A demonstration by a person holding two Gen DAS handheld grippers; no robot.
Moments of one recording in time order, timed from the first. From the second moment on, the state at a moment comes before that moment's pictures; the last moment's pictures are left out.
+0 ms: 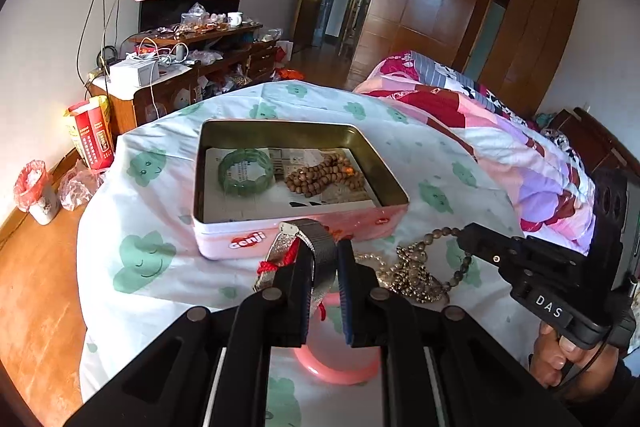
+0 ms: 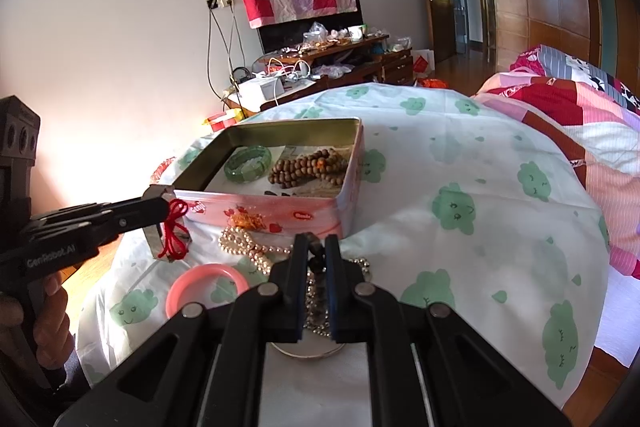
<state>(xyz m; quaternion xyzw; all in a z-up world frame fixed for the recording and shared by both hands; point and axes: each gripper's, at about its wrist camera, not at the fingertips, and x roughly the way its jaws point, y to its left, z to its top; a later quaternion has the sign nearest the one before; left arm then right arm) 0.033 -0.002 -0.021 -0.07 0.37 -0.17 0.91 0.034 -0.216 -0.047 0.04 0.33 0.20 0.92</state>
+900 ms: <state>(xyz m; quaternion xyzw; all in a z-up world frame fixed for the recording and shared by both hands) 0.041 0.000 -0.039 -0.08 0.41 -0.18 0.89 0.031 -0.214 -0.043 0.04 0.33 0.20 0.92</state>
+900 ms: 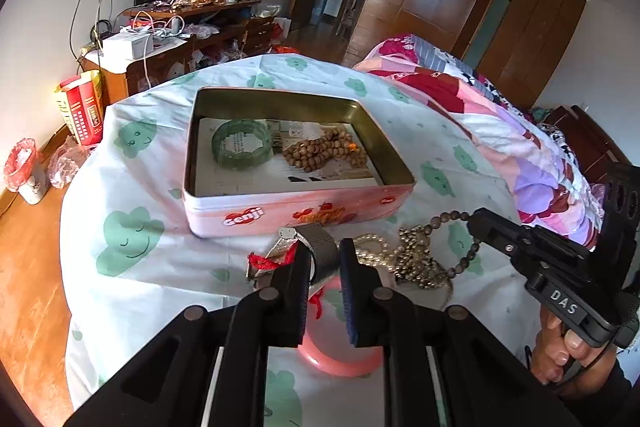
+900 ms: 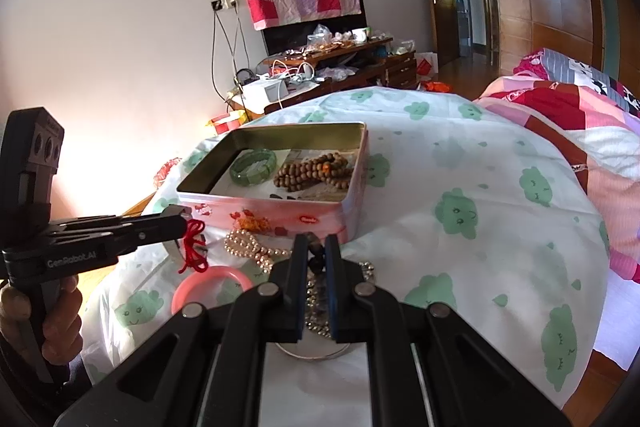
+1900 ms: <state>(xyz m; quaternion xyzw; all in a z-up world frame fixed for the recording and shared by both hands) 0.064 -0.008 -0.065 0.01 0.42 -0.11 0.90 0.031 -0.209 -0.047 0.03 0.34 0.21 0.92</state>
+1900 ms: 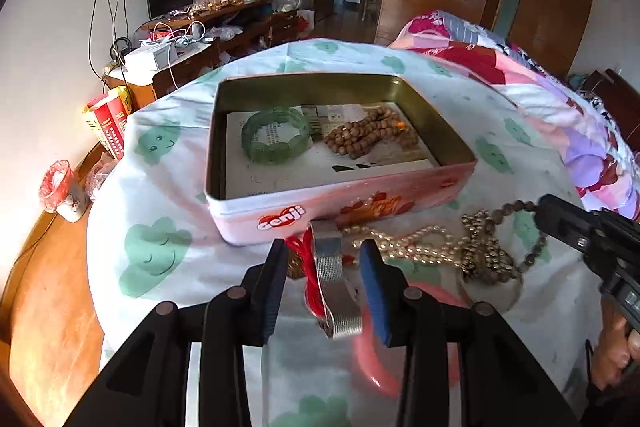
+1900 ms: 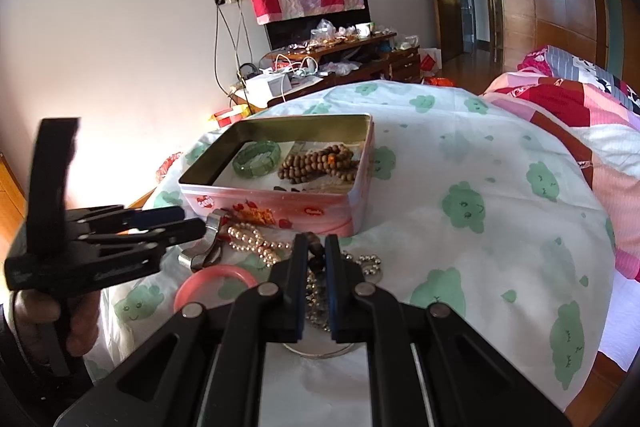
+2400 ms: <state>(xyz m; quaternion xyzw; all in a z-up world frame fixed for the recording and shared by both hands) 0.062 -0.008 -0.050 0.00 0.40 -0.11 0.91 0.031 -0.210 -0.051 0.03 0.34 0.21 0.92</state>
